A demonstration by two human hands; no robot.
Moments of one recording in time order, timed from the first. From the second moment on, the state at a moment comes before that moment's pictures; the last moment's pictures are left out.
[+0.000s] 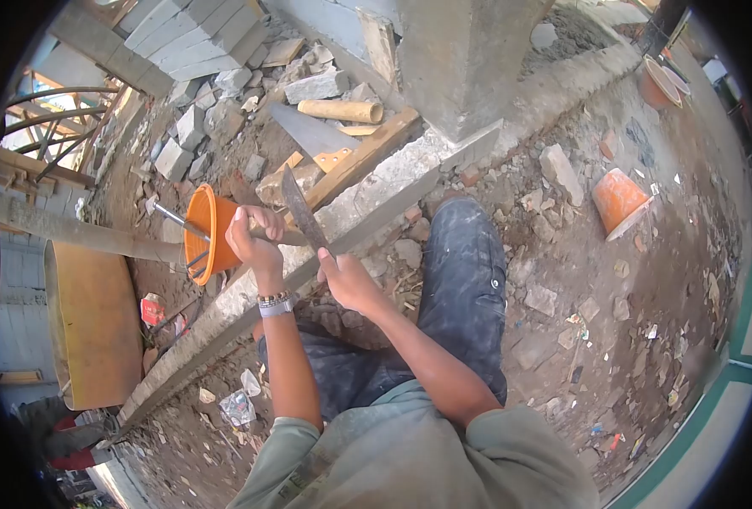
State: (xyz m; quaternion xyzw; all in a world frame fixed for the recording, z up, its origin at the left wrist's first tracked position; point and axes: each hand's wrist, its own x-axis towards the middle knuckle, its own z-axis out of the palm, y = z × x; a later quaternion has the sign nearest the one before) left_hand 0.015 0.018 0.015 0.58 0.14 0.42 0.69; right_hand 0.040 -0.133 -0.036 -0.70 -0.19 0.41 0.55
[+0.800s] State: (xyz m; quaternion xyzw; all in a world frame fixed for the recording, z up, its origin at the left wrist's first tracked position) left_hand 0.024 0.020 0.017 0.57 0.16 0.42 0.69; right_hand 0.036 -0.130 -0.064 -0.72 -0.24 0.36 0.54
